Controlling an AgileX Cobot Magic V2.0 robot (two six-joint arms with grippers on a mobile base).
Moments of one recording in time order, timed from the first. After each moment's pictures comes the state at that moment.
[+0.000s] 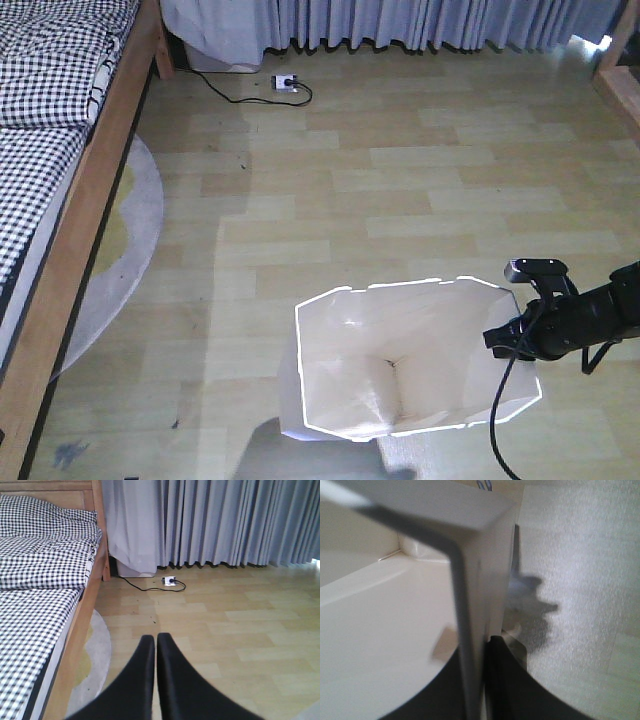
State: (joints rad) left arm 0.00 -0.01 0.03 -0.02 0.27 -0.02; right arm -0.22 2.19 -0.77 1.31 0.43 -1.67
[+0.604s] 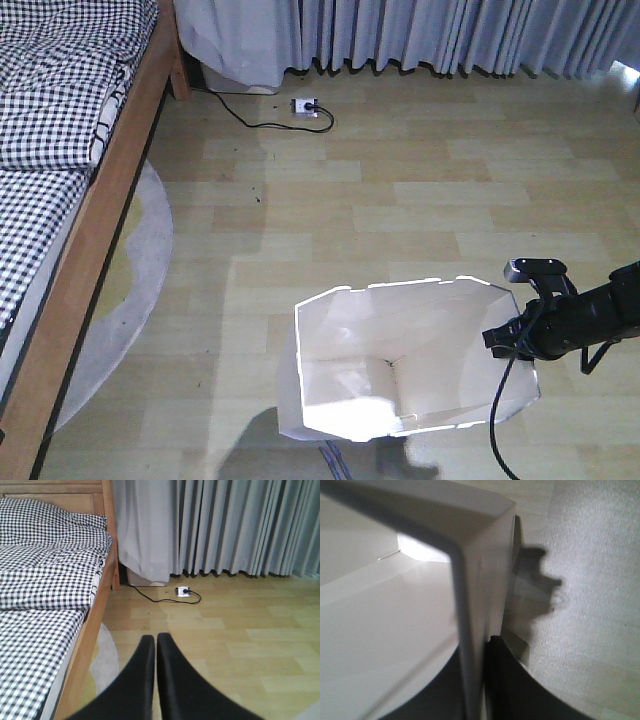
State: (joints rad) left arm 0.00 -0.01 0.03 -0.02 0.27 -0.02; right arm -0.22 2.19 -0.77 1.31 0.44 -1.67
